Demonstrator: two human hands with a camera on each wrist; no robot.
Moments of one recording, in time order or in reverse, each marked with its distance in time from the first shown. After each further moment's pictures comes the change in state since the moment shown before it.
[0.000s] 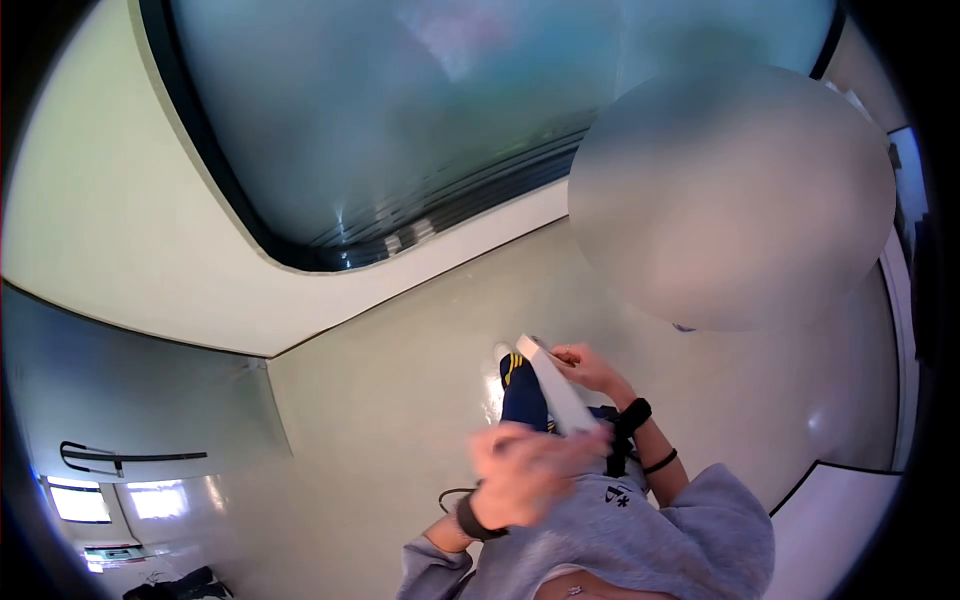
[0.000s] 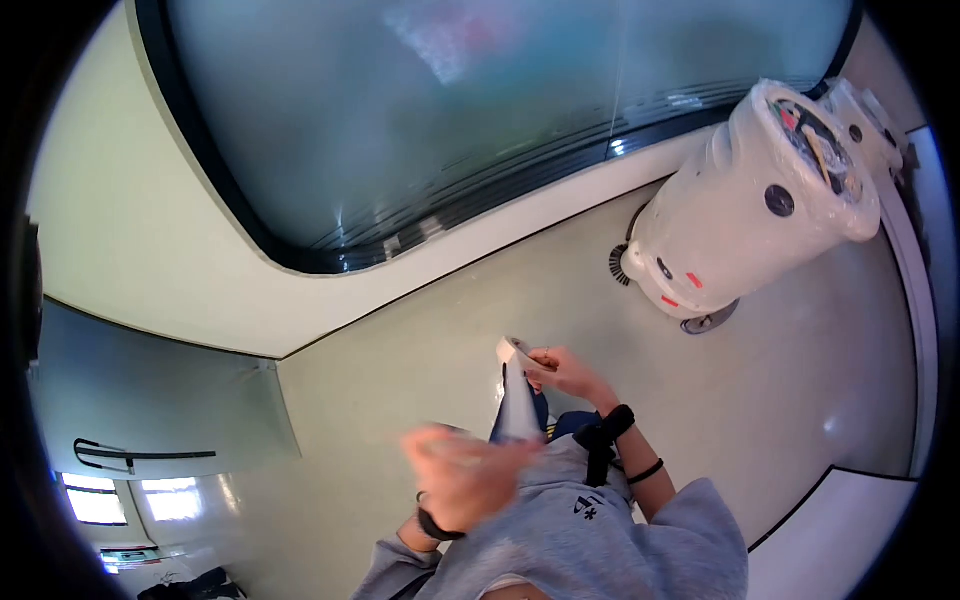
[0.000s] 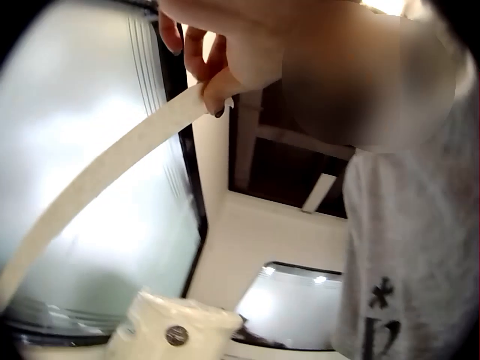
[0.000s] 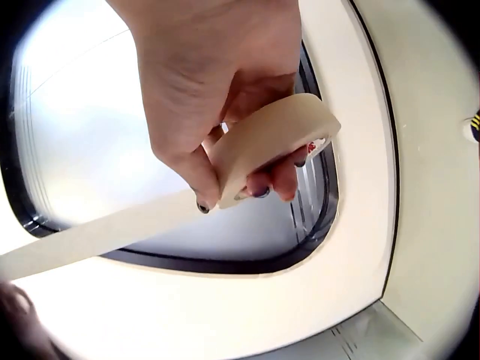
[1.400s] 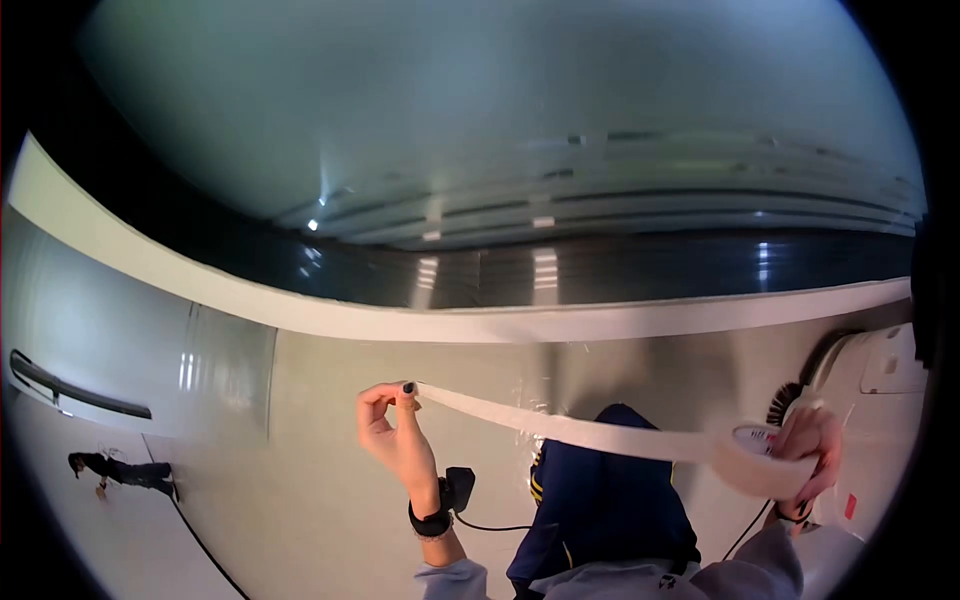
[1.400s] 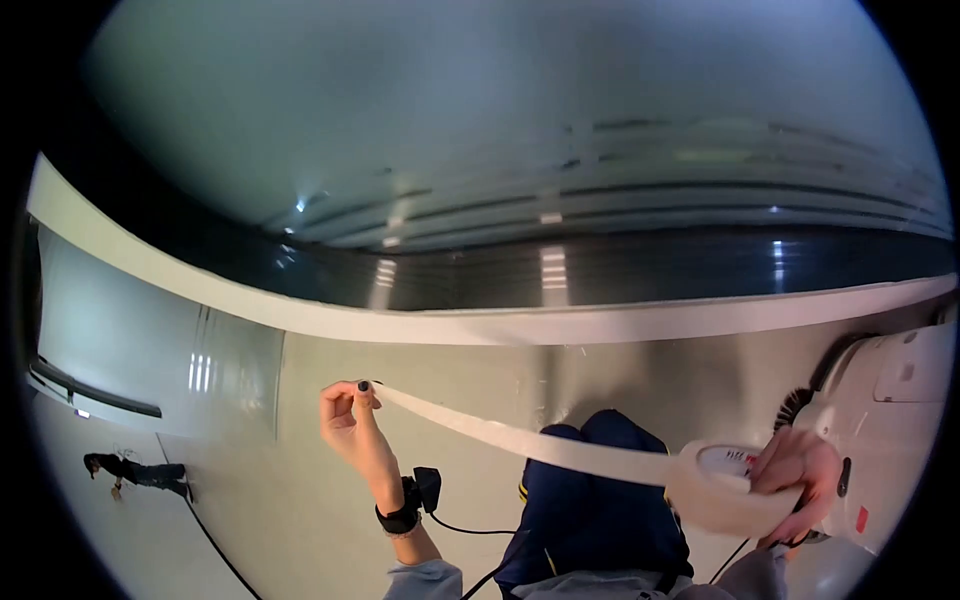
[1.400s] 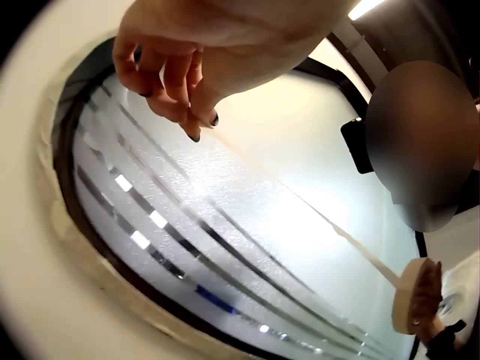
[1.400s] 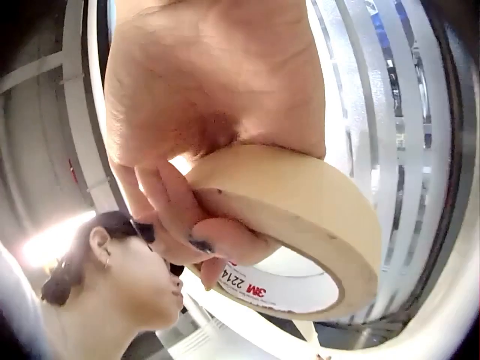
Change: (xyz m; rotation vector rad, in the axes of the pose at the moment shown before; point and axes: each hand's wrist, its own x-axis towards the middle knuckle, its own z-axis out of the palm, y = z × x) left_hand -0.192 -0.508 0.304 0.002 0.959 -1.067; right_hand 0.358 0.179 -0.258 -0.059 -0.782 -0.589
